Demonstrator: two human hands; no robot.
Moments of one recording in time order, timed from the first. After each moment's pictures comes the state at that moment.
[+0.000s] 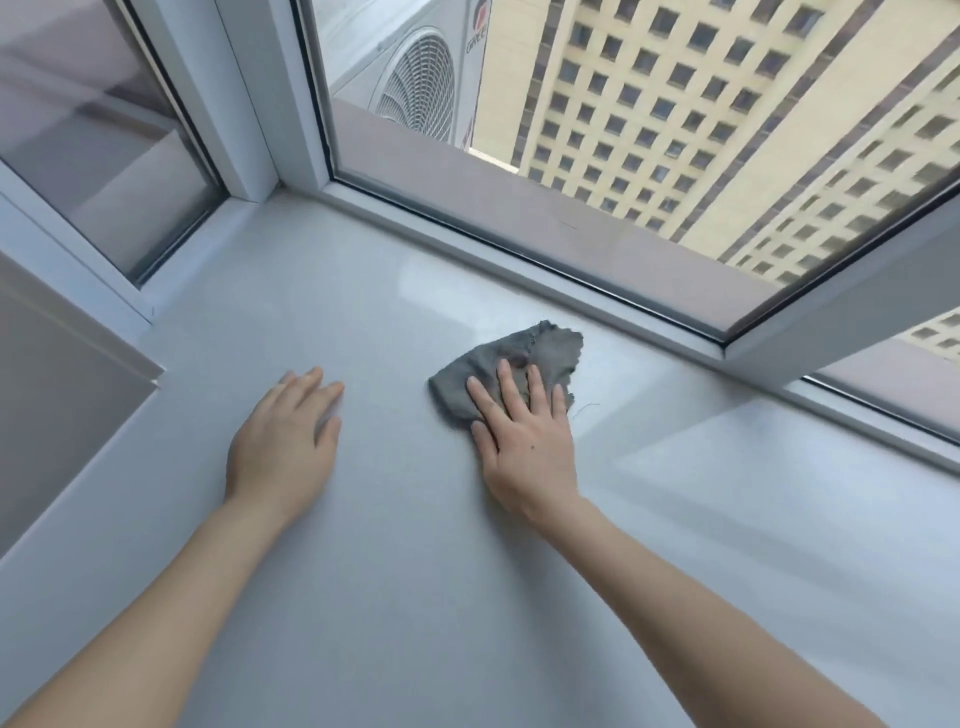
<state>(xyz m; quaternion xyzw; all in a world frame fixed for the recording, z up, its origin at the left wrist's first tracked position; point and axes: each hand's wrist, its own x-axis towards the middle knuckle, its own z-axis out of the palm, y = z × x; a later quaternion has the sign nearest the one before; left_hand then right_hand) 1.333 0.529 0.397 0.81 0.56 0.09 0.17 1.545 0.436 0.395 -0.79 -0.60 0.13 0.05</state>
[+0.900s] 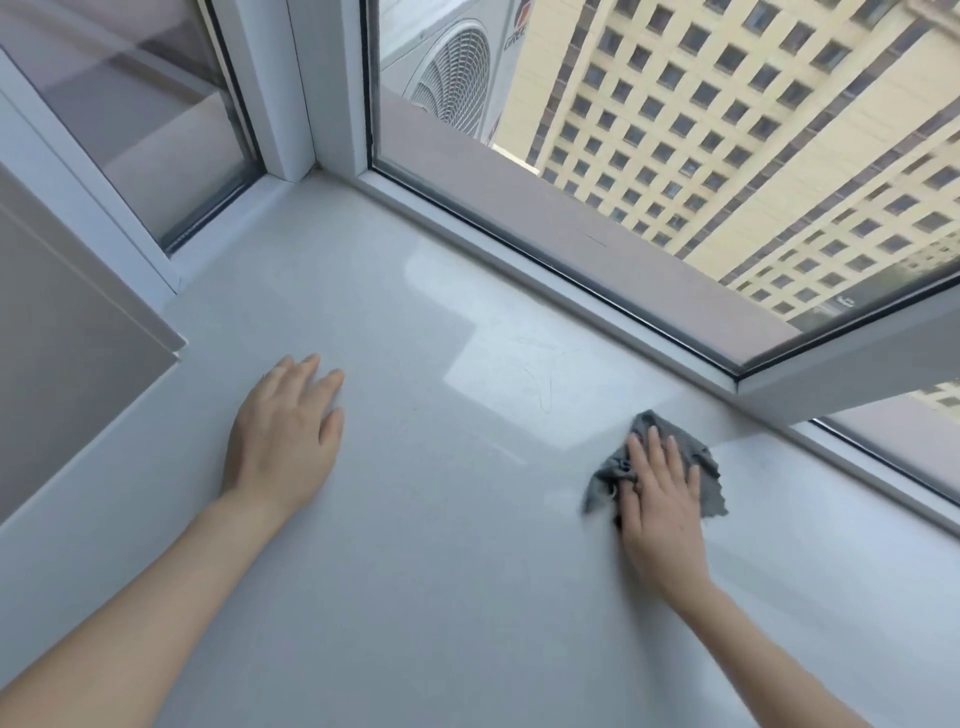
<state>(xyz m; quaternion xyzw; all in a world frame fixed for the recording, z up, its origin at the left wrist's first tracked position) 1.318 0.533 0.391 0.83 0.54 0.11 0.10 1.631 0.354 0.396 -0.85 -0.51 0.11 0.04</state>
